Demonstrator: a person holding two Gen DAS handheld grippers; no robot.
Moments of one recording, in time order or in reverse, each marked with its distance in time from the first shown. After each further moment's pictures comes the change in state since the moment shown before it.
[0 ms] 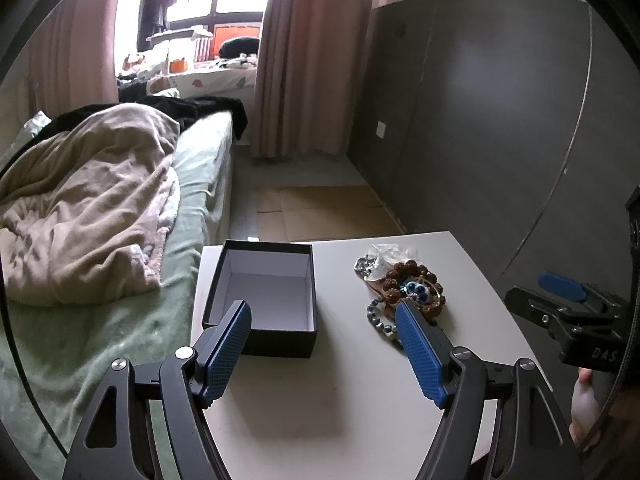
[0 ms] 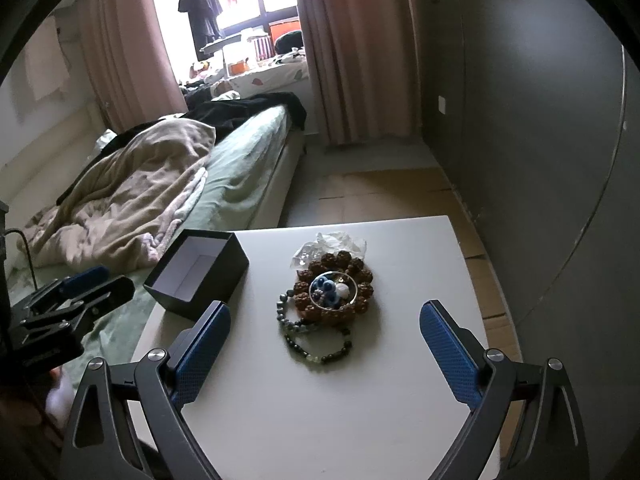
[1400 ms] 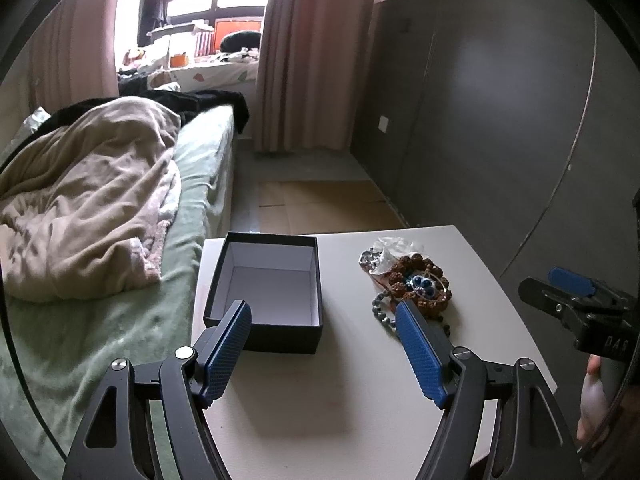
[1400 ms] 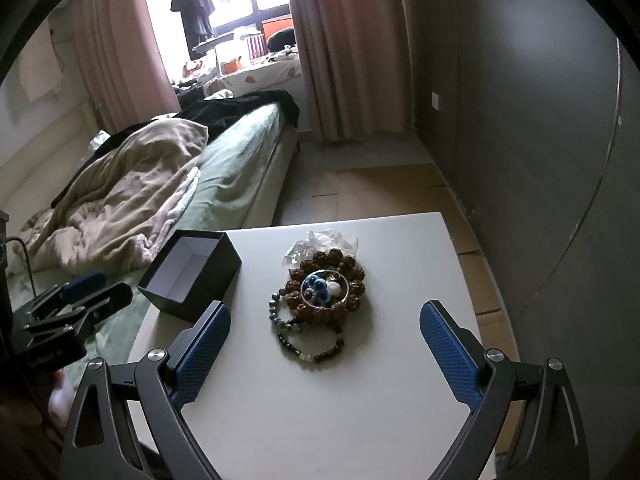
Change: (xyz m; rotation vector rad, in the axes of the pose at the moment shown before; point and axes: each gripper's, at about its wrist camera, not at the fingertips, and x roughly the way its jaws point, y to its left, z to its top) left arm 0.004 0.005 -0.004 -0.001 0.020 0.001; right arm -0.003 -0.003 0.005 0.008 0.012 -0.020
